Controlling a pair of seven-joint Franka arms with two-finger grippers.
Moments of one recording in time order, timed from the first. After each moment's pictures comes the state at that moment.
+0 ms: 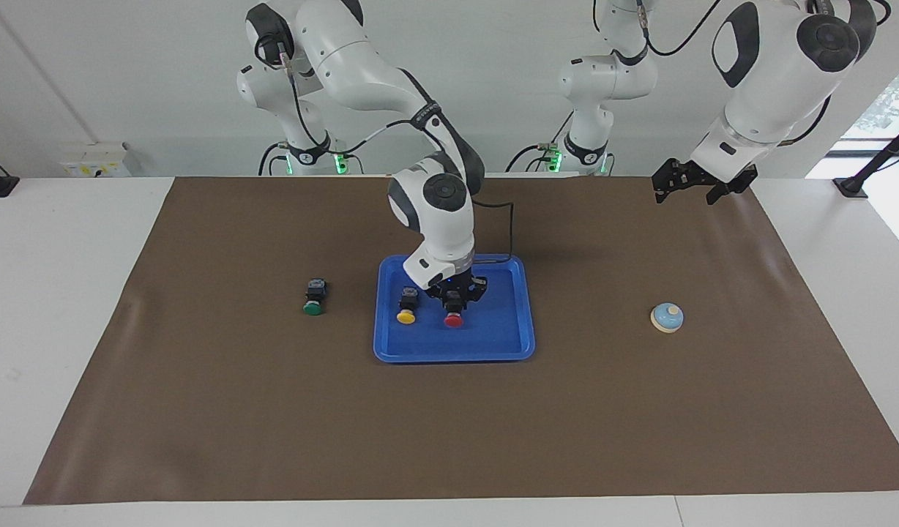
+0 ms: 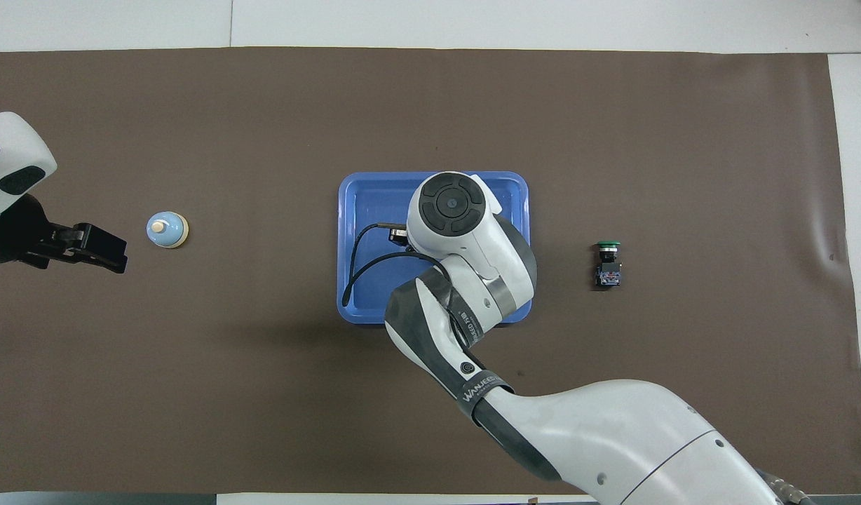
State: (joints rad) left arm -0.03 -0.02 -0.07 -1.68 0.01 1.47 0.04; right arm 0.58 0.52 0.04 -1.65 0.03 2.23 0.76
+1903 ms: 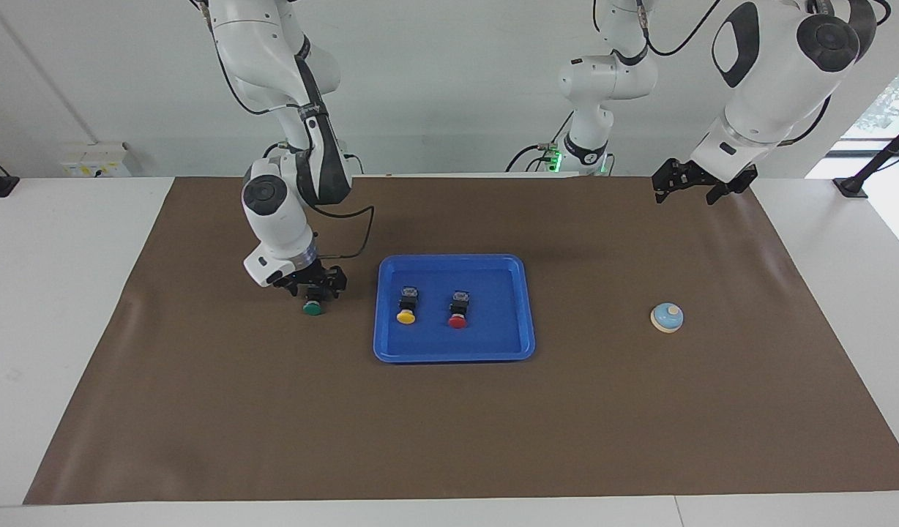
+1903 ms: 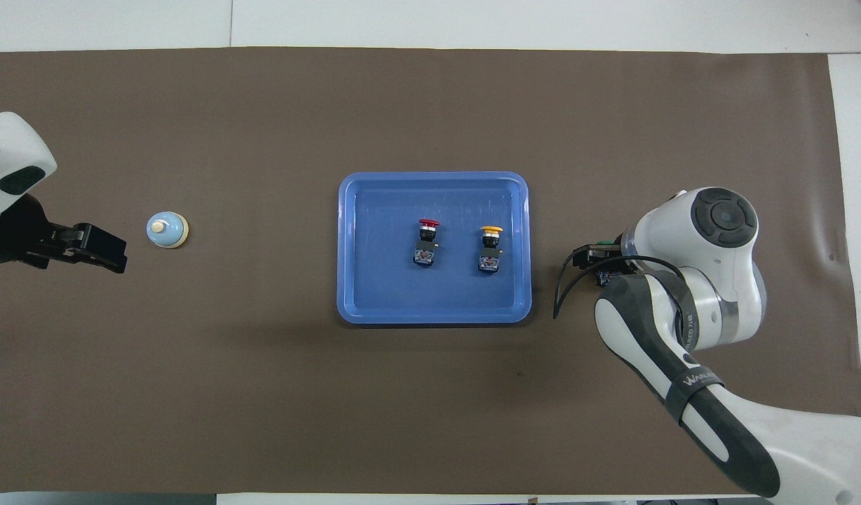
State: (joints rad) left arm -0.03 -0.02 -0.07 -1.68 0.01 1.47 0.04; right arm 0.15 0.17 0.01 -2.22 0.02 2.35 0.24
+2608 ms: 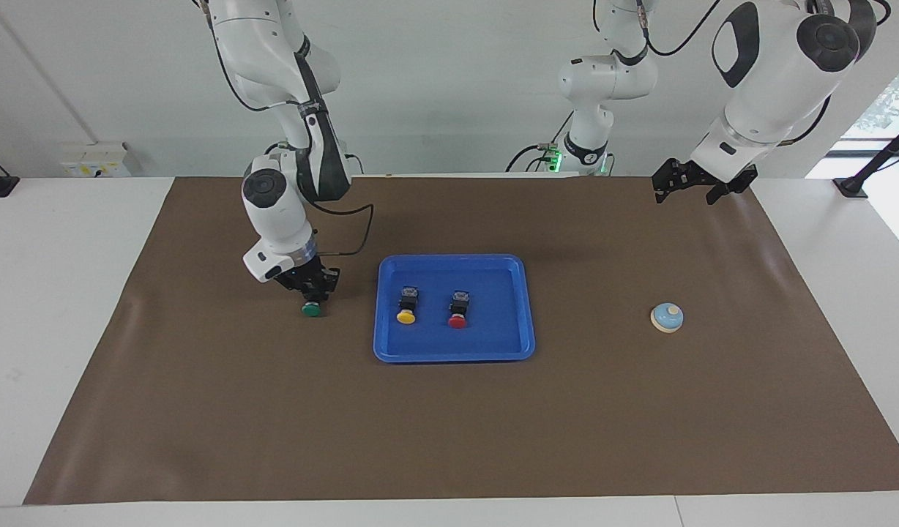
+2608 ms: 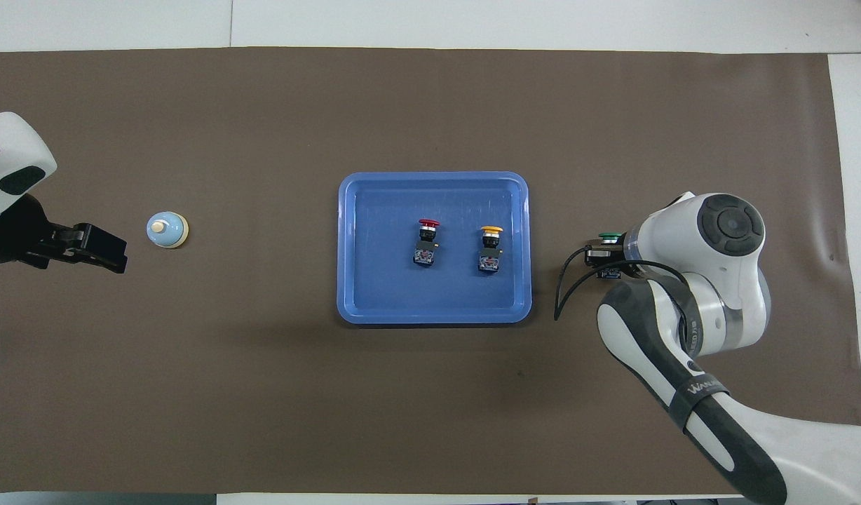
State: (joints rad) left arm -0.03 -0.02 -0.07 -1.68 0.01 1.47 0.04; right arm 0.16 0.15 0.01 -2.20 0.02 2.33 0.27
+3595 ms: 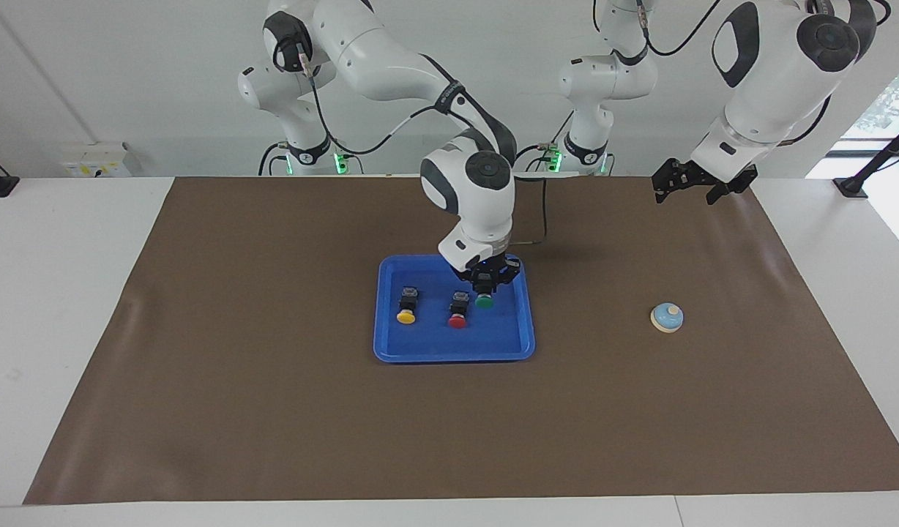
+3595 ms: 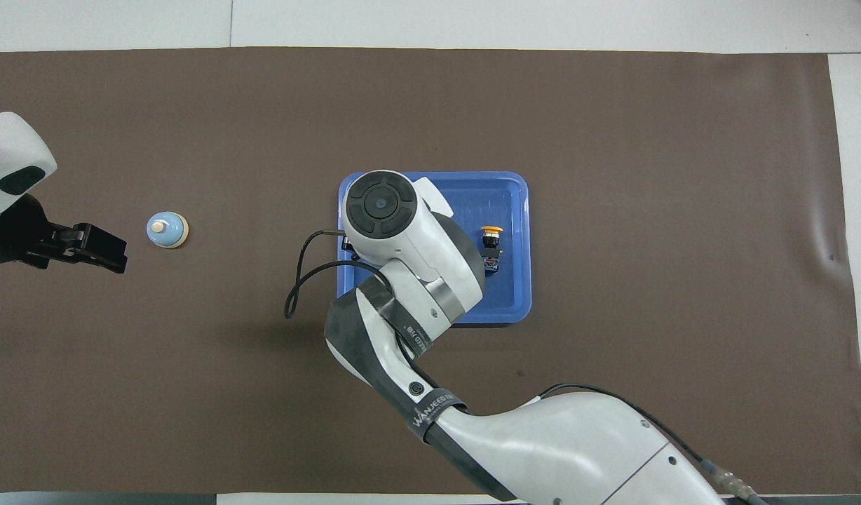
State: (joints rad) left arm -0.03 -0.02 -0.07 -1.68 0.01 1.47 0.04; right arm 0.69 0.62 0.01 -1.43 0.05 2.06 0.85
